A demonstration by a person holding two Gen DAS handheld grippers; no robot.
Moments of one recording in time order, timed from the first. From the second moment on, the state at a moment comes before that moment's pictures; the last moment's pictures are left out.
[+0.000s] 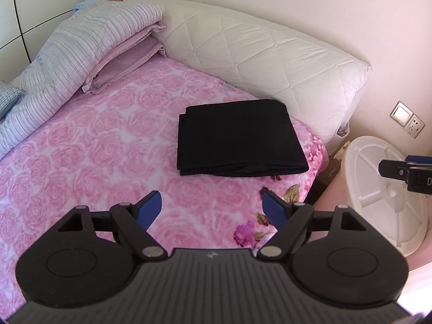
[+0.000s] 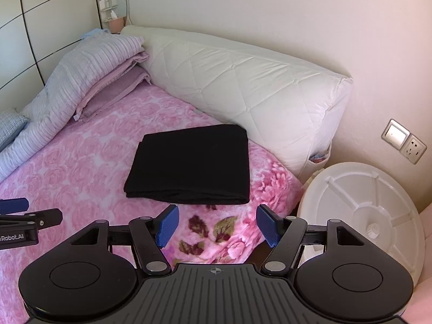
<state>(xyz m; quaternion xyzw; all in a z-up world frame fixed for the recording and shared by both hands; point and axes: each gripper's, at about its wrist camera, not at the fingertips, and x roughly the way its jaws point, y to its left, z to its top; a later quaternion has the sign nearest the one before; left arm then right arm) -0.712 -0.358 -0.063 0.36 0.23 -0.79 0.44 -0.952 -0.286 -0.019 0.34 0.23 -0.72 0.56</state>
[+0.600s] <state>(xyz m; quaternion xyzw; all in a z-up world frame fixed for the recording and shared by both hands) -0.713 -0.353 -0.071 0.38 0.24 -0.78 0.44 -0.947 -0.282 -0.032 0.36 0.24 -0.71 0.55</state>
